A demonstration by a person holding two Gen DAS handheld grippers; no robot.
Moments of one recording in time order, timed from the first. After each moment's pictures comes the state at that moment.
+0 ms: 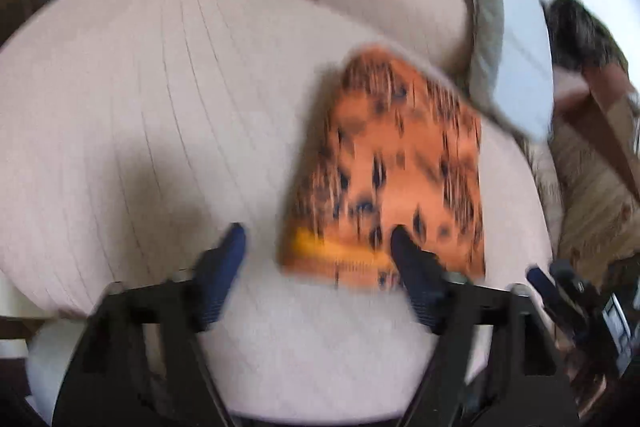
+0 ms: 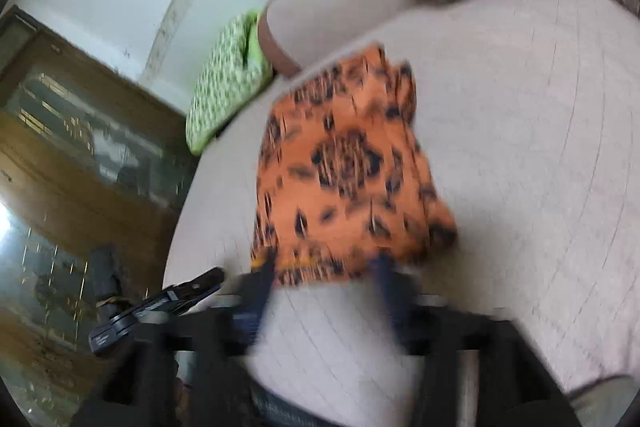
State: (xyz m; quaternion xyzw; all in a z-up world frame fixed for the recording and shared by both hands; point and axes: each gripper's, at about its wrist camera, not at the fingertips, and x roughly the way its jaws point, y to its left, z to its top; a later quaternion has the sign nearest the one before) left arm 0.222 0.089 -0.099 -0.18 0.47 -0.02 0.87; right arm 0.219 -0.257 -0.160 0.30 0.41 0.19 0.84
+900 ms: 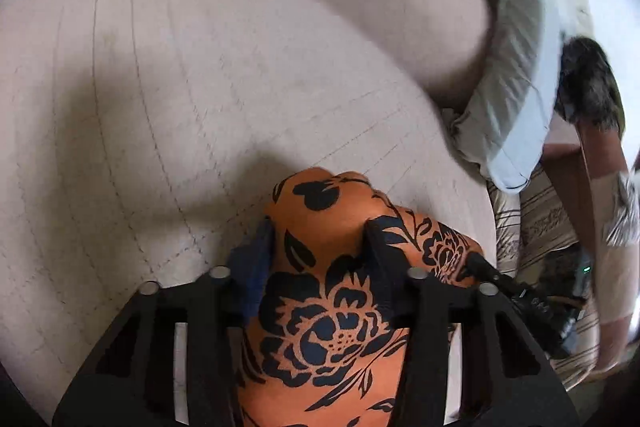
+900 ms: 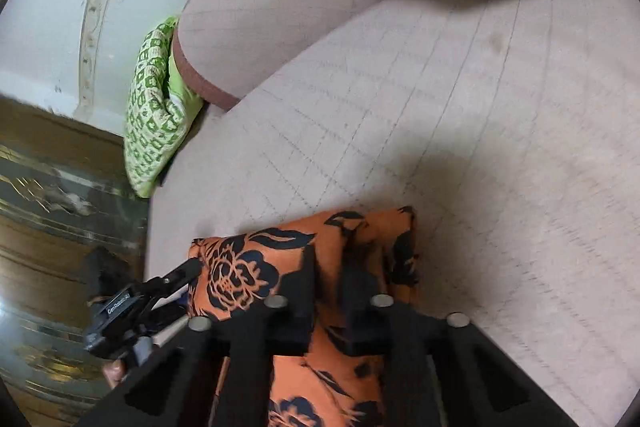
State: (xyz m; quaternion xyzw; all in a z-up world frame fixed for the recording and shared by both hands) left arm 0.472 0.074 -0.148 -0.26 0.53 -0.13 0.80; right arm 0.483 -0.278 -0.205 0.31 0.50 0.14 0.80
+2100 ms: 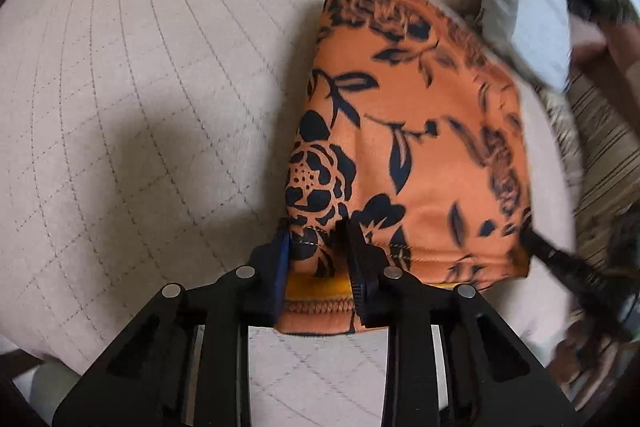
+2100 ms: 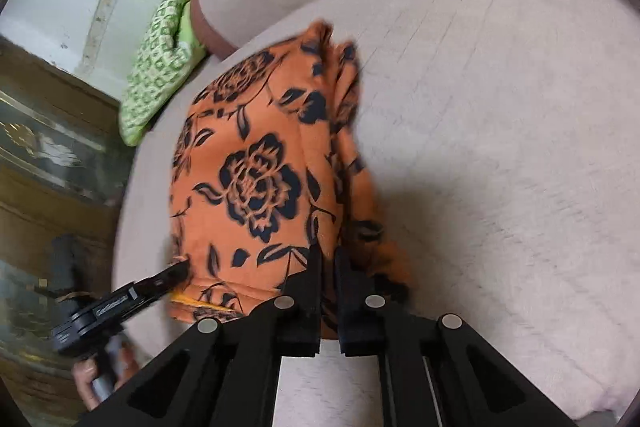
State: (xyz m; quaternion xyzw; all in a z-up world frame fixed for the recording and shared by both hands) left arm 0.294 0.054 -0.167 -0.13 0.58 -0.06 0.80; right arm 0.279 -0.270 -0.205 0.26 0.50 0.11 0.82
